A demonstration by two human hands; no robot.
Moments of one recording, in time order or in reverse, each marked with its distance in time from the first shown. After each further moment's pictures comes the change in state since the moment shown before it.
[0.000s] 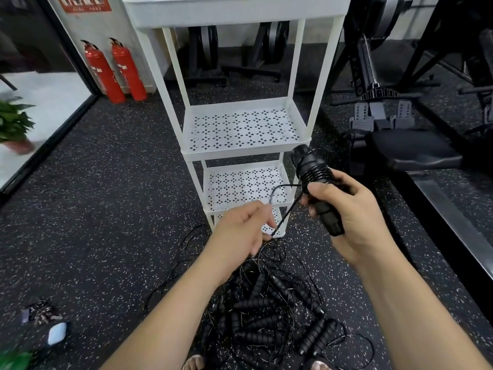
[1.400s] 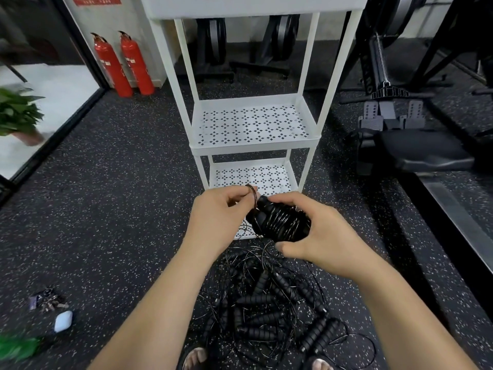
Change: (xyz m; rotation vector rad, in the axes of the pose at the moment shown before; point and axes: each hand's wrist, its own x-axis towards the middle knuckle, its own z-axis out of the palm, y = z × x) left_hand 0.007 0.001 -0.034 0.195 0.362 0.119; right_hand -0.018 0.017 0.014 -0.990 -0.461 -0.131
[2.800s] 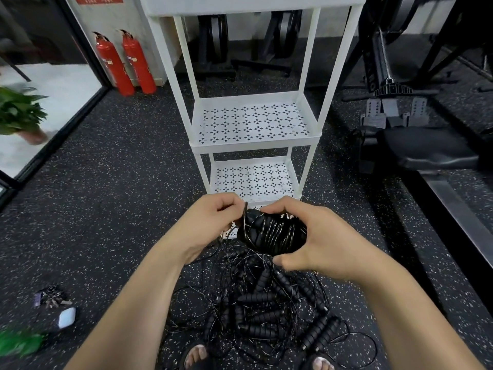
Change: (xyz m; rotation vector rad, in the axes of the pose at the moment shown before) left_hand 0.008 -0.024 -0.021 -0.170 -0.332 -0.145; right_hand -0.009 -0.018 -0.008 -0.042 -0.174 0.036
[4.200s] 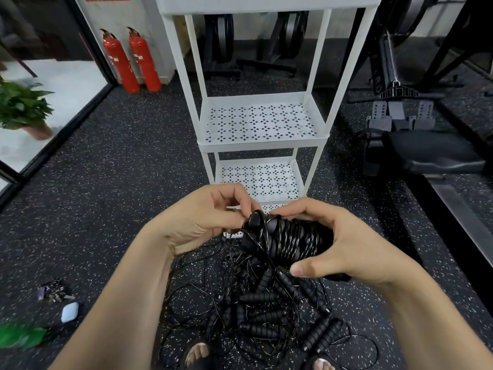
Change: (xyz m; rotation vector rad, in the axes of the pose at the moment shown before) left_hand -0.022 0.033 -0.027 -0.328 -0.372 0.042; right_hand -0.017 -0.011 -0.011 0.440 -0.090 -0.050
